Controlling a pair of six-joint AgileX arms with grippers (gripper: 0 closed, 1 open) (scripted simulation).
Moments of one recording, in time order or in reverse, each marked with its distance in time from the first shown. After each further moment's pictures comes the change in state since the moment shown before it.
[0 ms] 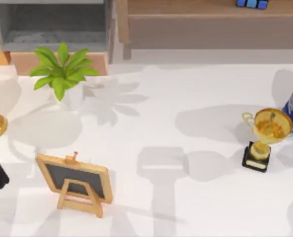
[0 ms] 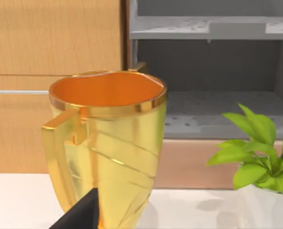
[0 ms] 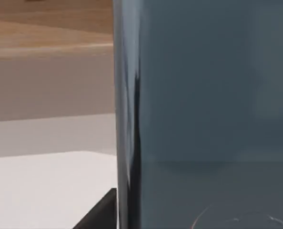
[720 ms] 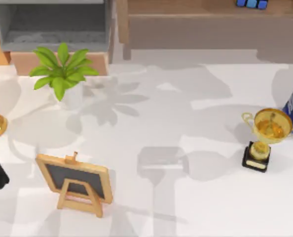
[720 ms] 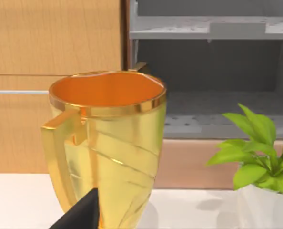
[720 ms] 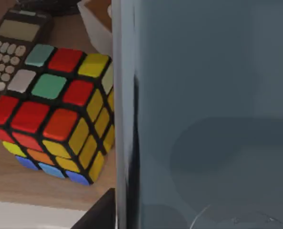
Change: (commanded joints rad) left arm 0.000 0.000 0.000 0.000 0.000 0.000; right arm 0.557 0.230 0.602 -0.431 0.214 0.252
